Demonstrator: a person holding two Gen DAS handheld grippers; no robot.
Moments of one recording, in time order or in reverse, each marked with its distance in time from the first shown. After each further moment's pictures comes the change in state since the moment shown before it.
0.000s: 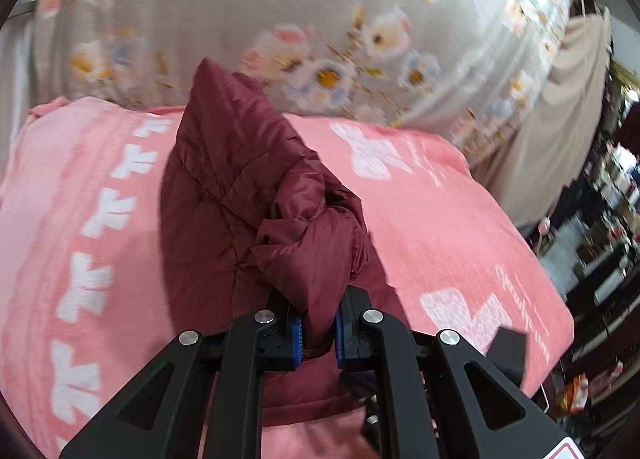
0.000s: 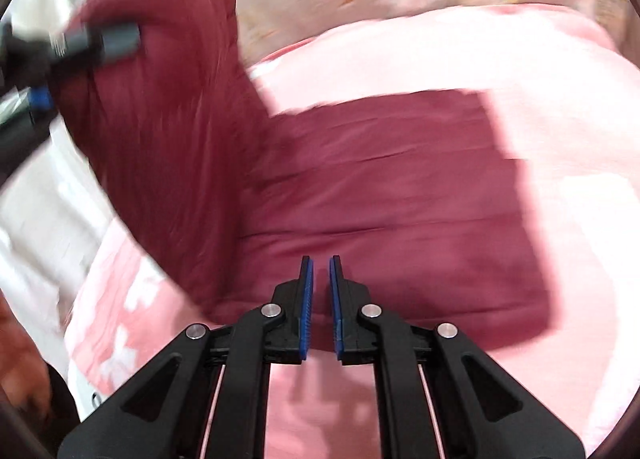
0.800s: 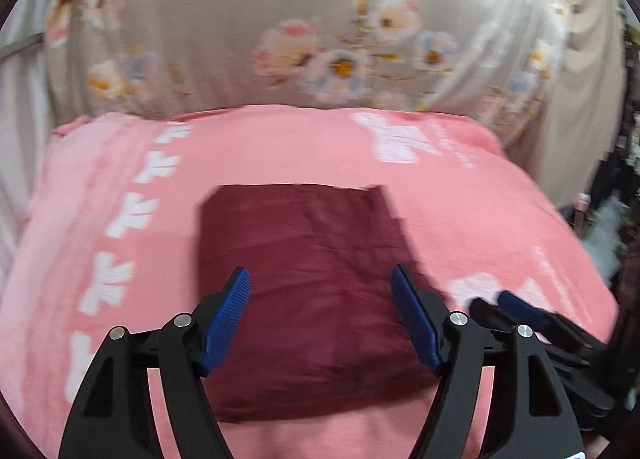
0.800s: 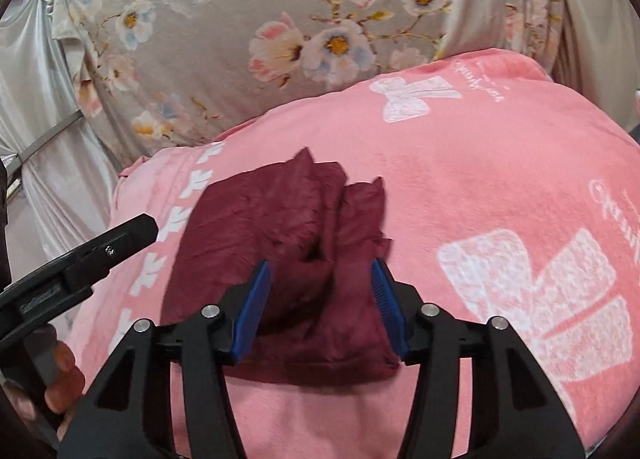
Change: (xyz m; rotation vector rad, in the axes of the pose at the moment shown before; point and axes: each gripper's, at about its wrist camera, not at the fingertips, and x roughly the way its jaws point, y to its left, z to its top) left arm 0.022 -0.020 -0.023 0.037 -0.018 0.245; right arm -0.056 -0.038 0.035 0.023 -0.167 -0.039
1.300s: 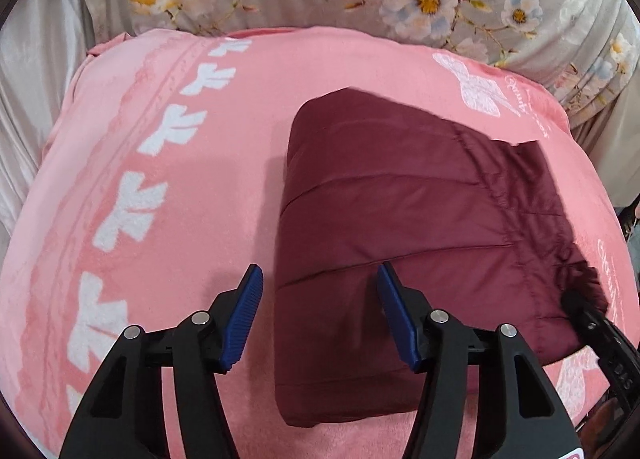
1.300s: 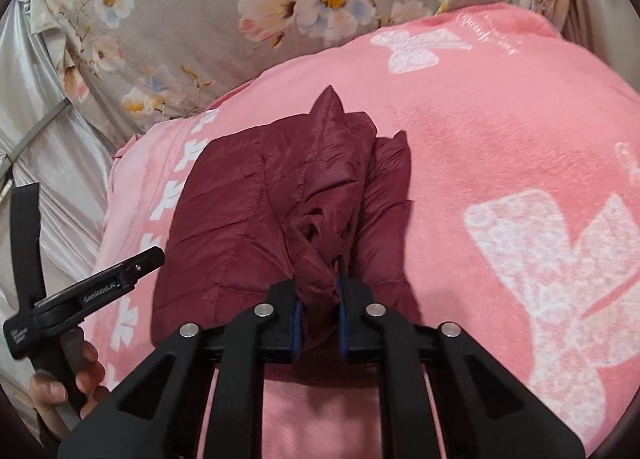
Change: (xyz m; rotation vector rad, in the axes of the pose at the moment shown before) left arm 0.063 0.052 -0.043 -0.103 0.232 0.088; right arm 0.019 -0.016 -0.027 0.042 0.101 -0.049
